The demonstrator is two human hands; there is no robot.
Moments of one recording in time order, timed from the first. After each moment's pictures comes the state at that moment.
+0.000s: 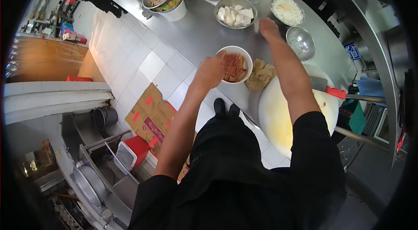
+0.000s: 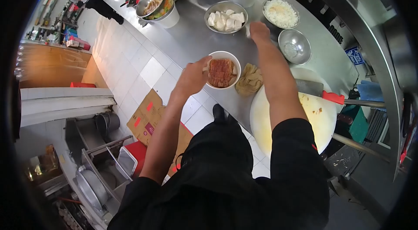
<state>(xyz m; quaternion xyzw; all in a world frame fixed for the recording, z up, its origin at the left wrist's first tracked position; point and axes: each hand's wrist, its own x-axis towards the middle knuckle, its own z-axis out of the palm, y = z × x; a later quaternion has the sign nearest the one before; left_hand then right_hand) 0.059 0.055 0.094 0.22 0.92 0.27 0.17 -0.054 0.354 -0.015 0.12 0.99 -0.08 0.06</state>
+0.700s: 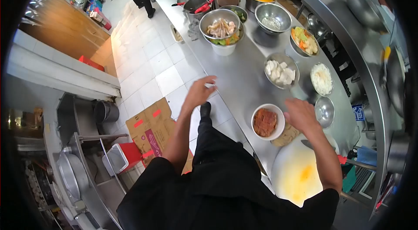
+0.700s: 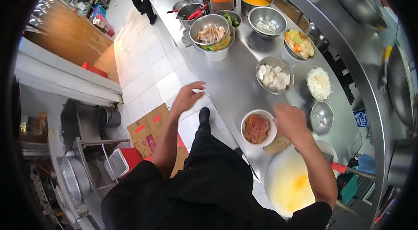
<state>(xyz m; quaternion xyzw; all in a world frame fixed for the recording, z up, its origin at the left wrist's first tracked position) -0.053 -0.115 0.039 0.09 0.87 0.46 0.10 0.038 0.248 0.157 -0.12 0.98 -0.03 0.16</state>
